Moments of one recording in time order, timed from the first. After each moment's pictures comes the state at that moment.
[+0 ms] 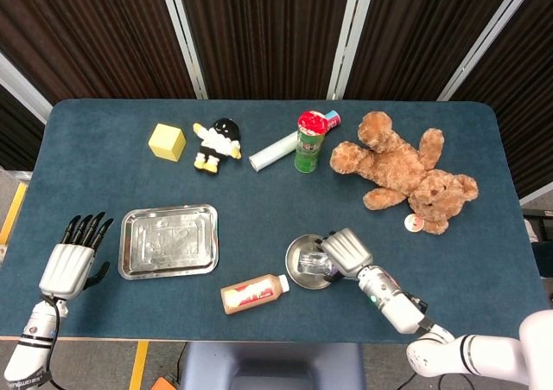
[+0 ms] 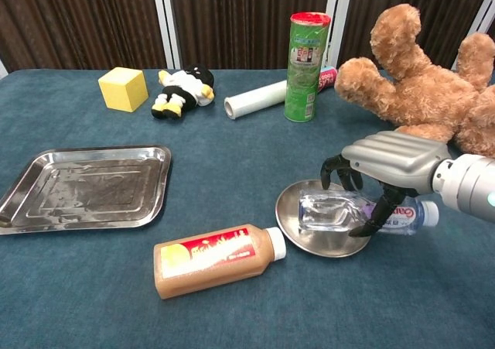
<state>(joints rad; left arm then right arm) -0.28 -1.35 -0.03 -1.31 1.52 1.36 0.14 0.71 -1.52 0.00 -1.50 -1.21 0.95 -0.45</state>
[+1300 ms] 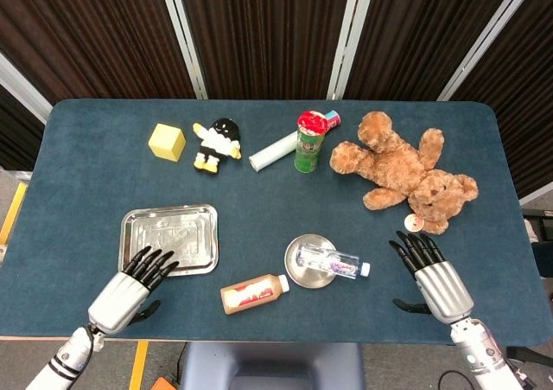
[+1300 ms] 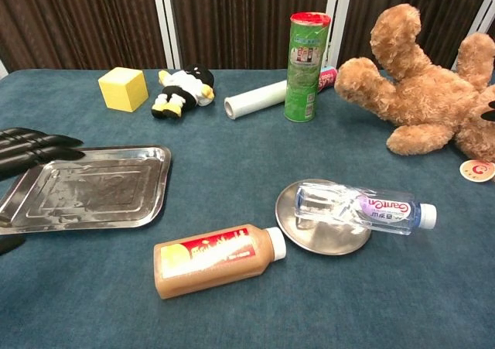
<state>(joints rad) -0.33 -1.34 0.12 -1.49 1.85 1.36 0.17 0.27 -1.26 -0.17 -1.55 -1.62 1.50 -0.09</state>
